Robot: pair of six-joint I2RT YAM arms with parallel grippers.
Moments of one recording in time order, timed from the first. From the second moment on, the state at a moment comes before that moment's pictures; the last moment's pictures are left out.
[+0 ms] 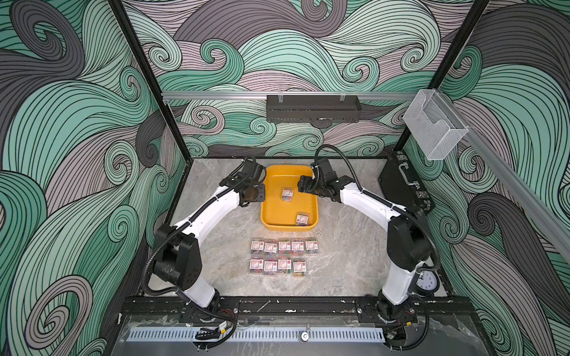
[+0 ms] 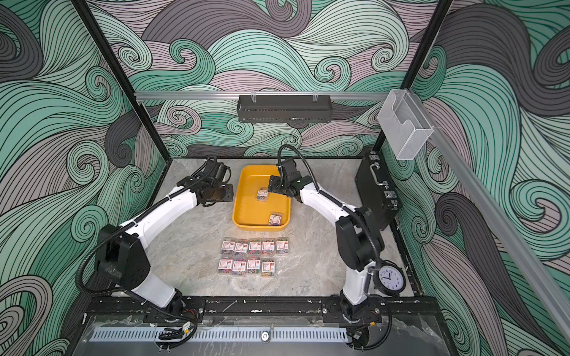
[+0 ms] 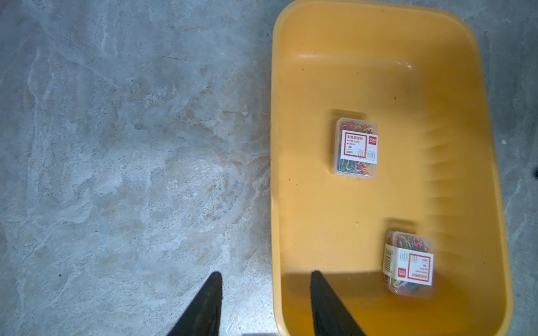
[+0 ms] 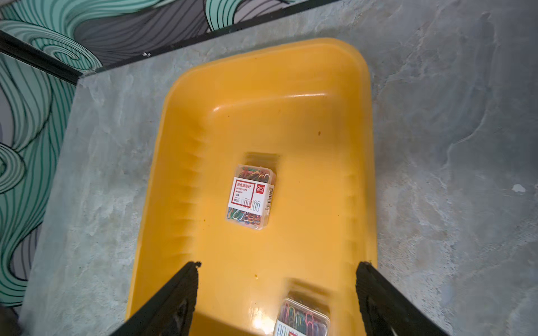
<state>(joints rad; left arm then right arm) -0.39 1.58 1.32 -0.73 -0.15 -0.38 0.56 1.89 1.49 -0.44 0.06 0.56</state>
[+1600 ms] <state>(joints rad) -0.36 1.31 1.06 -0.64 -0.03 -0.53 0.63 2.50 2.15 -0.79 0.22 0.46</state>
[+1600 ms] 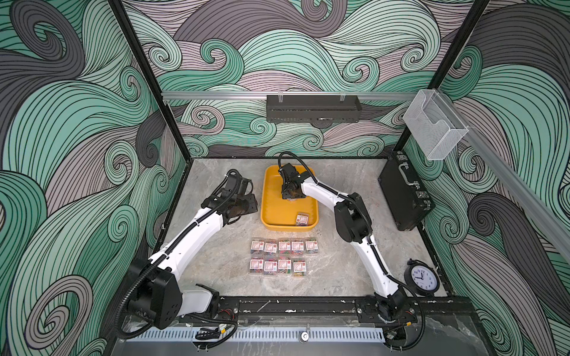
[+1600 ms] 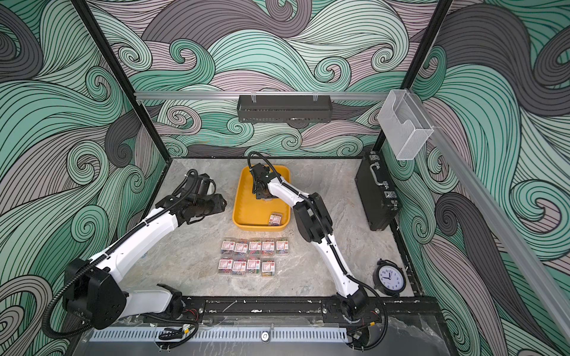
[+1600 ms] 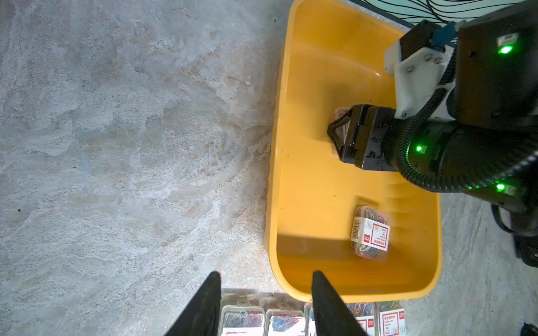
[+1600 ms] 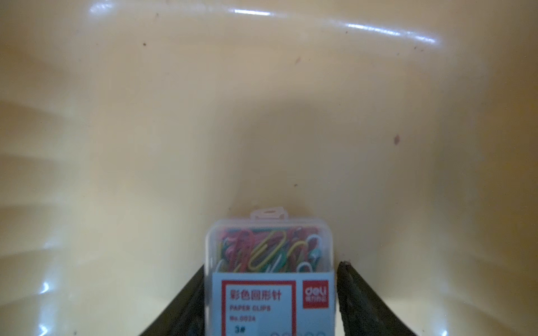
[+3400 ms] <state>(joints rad) -0.36 1.38 1.14 -0.71 0.01 -0.51 1.09 1.31 0.76 -0.71 0.25 0.96</state>
